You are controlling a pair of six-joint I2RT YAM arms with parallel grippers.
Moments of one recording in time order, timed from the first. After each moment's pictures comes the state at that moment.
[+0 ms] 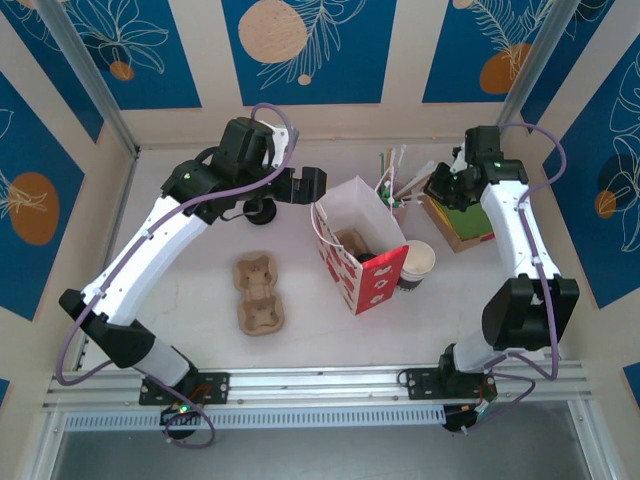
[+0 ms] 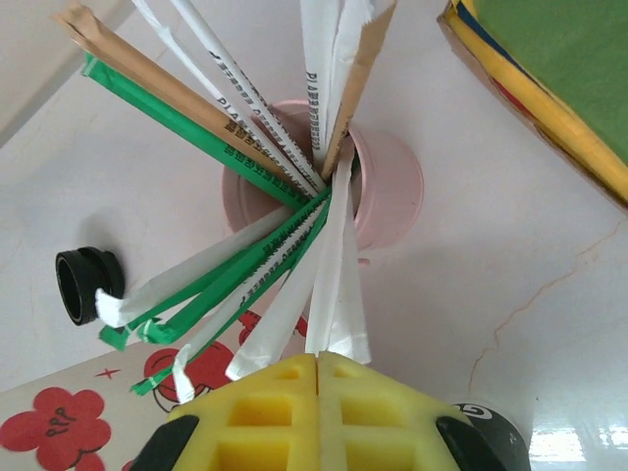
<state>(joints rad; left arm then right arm) -0.68 1.53 1.85 -0.96 0.08 -0.39 -0.04 1.52 1.50 -0.99 -0.31 0.50</state>
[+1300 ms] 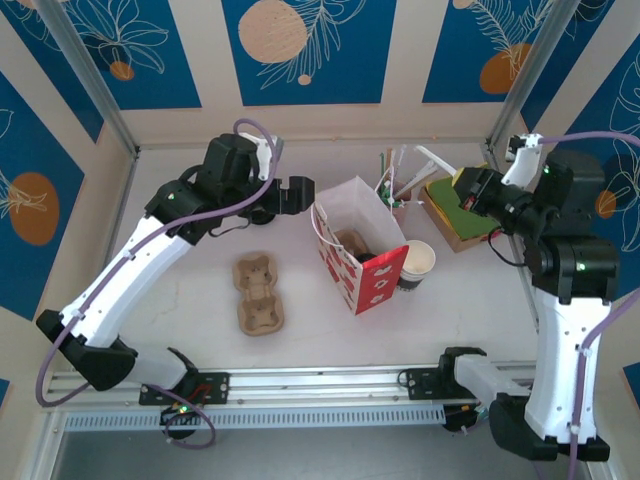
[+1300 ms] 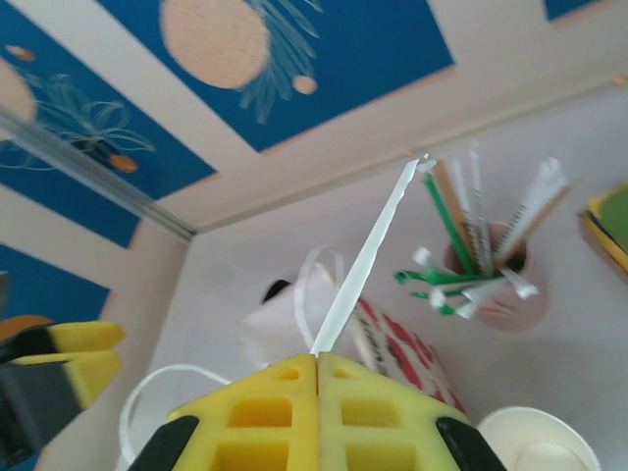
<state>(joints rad) -0.68 1.38 1.66 -0.87 0.04 -0.42 -0.03 0.99 1.69 -1.08 -0.45 0.47</state>
